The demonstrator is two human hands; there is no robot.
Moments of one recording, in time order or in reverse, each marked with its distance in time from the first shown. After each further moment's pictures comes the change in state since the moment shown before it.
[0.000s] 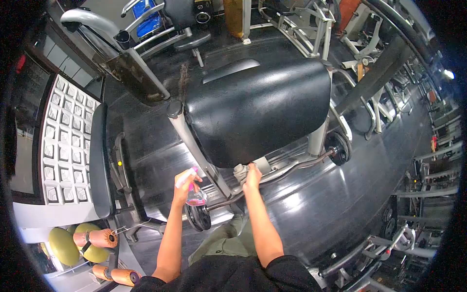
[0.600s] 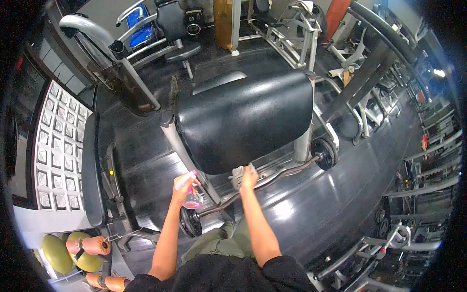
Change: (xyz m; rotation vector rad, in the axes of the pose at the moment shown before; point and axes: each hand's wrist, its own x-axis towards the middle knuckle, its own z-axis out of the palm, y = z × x) left_hand 0.015 0.001 0.025 0.026 -0.060 -0.022; right_hand 0.010 -0.033 -0.007 -0.207 0.102 -0.251
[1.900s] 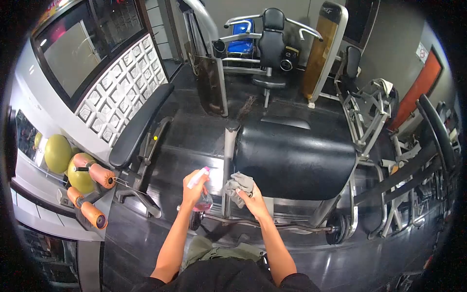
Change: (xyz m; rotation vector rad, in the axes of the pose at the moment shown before) left_hand -0.071 0.083 0.054 0.091 0.753 0.303; right_hand -0.080 -0.137 0.018 -0.218 -1.374 -0.109
